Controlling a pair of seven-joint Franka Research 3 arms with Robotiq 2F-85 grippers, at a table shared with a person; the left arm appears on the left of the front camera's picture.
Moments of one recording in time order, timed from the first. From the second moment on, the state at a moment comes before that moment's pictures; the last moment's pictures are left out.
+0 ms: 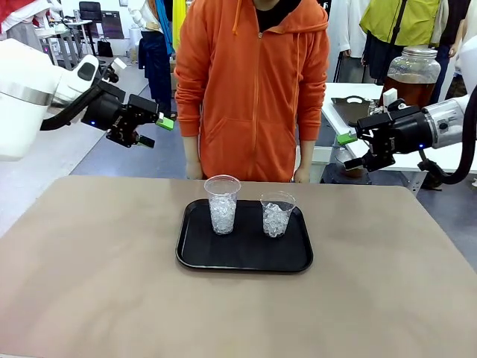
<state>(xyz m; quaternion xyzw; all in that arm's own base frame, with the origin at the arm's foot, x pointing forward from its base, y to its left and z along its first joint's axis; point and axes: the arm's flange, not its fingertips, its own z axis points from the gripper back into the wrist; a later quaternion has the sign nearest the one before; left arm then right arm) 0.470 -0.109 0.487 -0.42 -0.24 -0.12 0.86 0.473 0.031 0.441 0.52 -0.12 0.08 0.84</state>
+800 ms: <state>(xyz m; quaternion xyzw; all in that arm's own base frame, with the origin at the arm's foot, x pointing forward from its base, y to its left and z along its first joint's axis) 0.483 -0.045 0.444 -0.59 -0.16 -0.01 0.79 0.500 0.011 0.402 0.63 -0.01 0.00 0.77</state>
